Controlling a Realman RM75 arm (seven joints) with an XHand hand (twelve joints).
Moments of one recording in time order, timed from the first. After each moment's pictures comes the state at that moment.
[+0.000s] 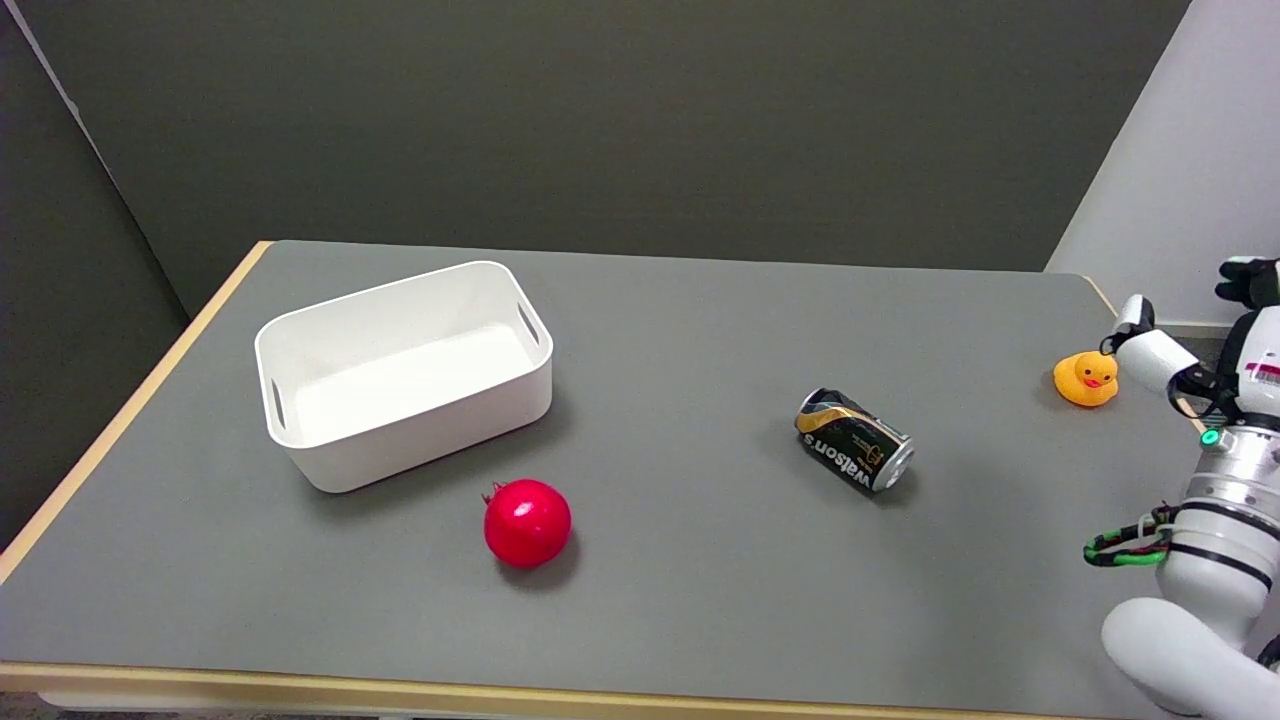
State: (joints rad) arm -0.37 -0.90 -1.68 1.44 1.57 1.37 -0.22
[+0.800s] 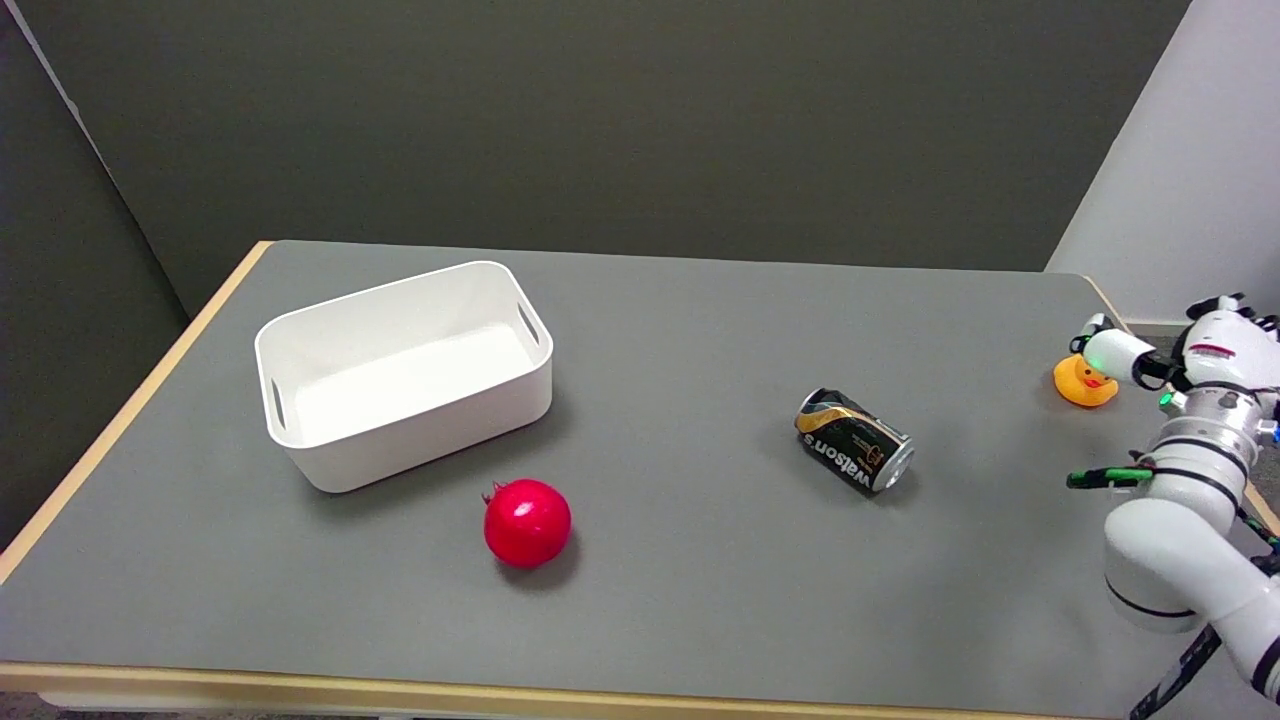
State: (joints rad) arm -0.21 -0.83 -1.68 1.47 2.03 1.18 -0.77
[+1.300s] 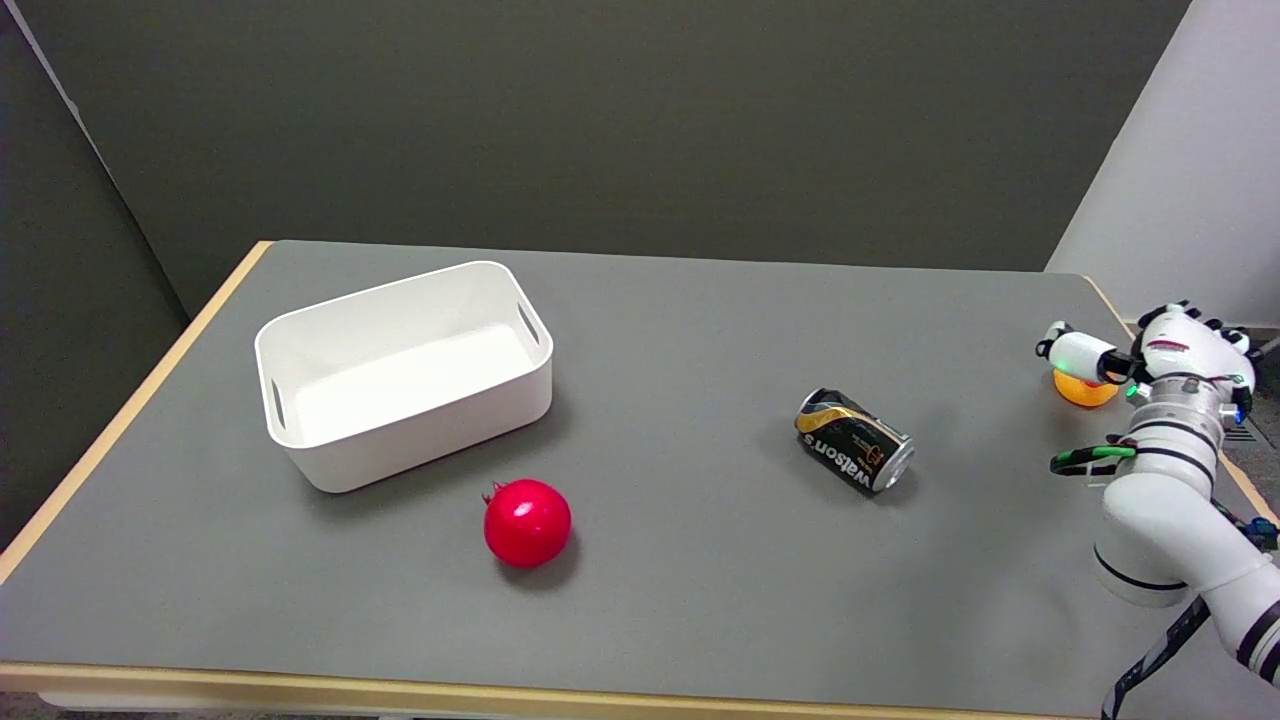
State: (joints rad) arm -0.16 -0.83 -1.69 1.47 2.16 1.08 -0.92
